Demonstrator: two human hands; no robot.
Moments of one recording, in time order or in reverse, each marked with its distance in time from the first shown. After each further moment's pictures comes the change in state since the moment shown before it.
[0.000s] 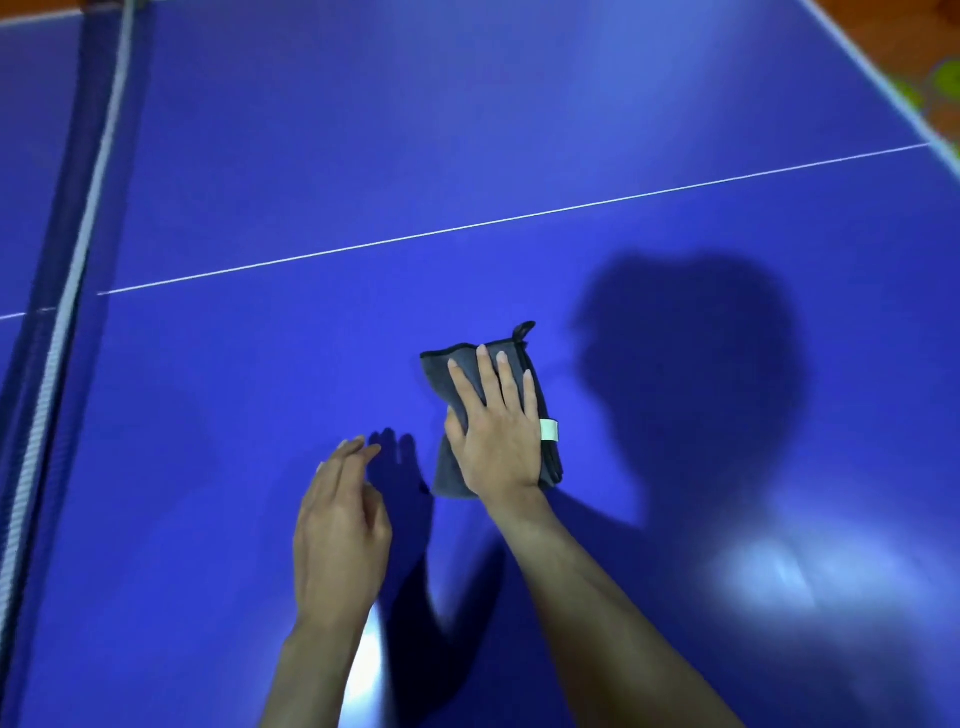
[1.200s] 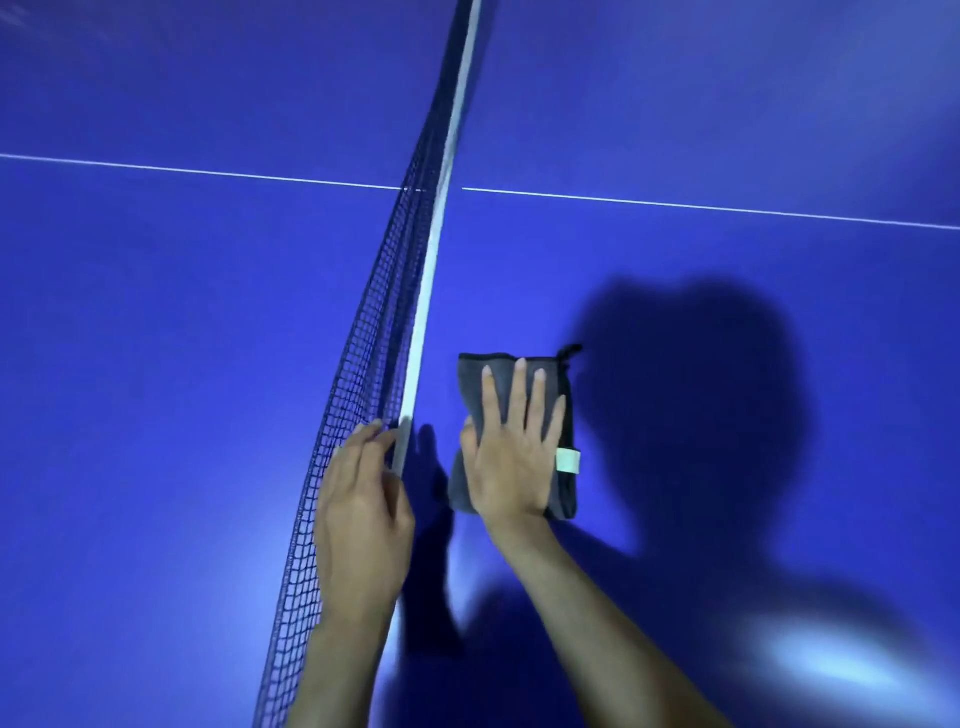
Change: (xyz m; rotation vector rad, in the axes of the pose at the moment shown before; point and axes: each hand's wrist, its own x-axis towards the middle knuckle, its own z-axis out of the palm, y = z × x) left_hand -0.054 -0.295 -0.198 -0.023 0.216 -0.247; right_hand -0.090 -0.385 0.078 -0.003 -0.064 -0.109
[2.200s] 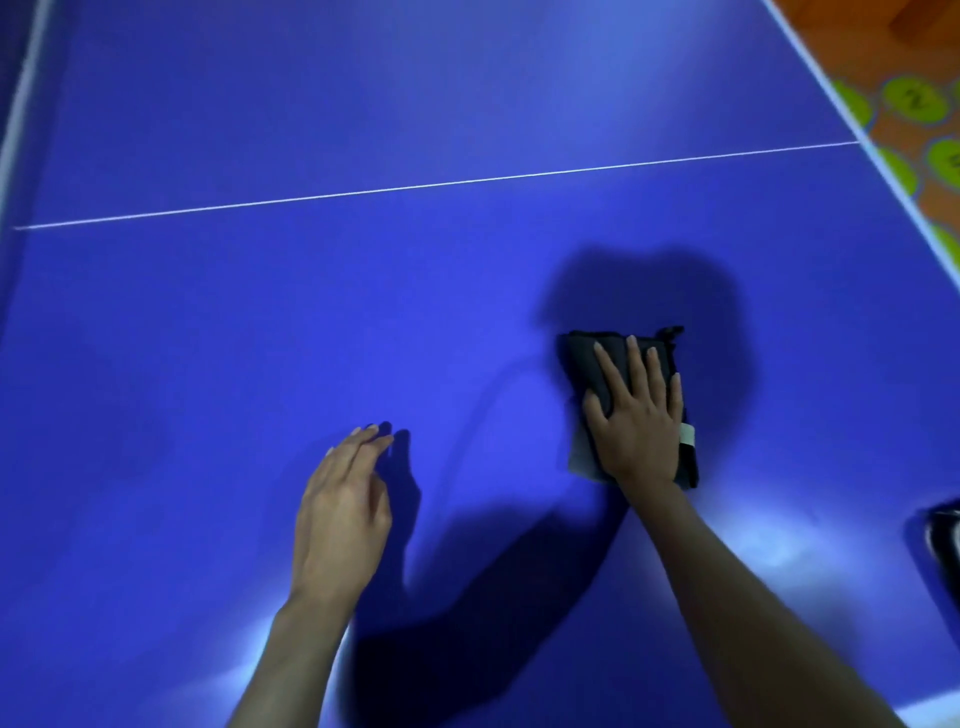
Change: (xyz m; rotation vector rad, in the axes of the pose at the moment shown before) left_hand -0.125 0.303 0.242 0.028 -0.299 0.376; right_hand -0.052 0.596 -0.137 -0.083 0.099 0.368
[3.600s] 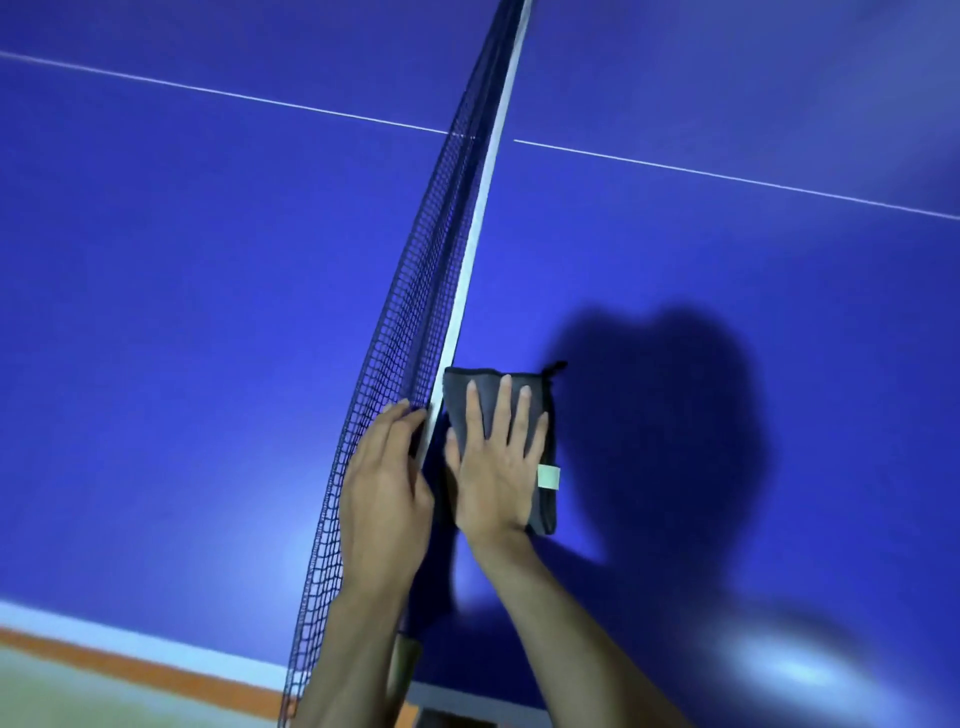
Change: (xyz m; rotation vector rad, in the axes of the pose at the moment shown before) left_hand -0.171 -0.321 -0.253 -0.133 0.266 -0.413; right_hand -0.316 -0.584 0.070 0.000 -0.154 -0.425
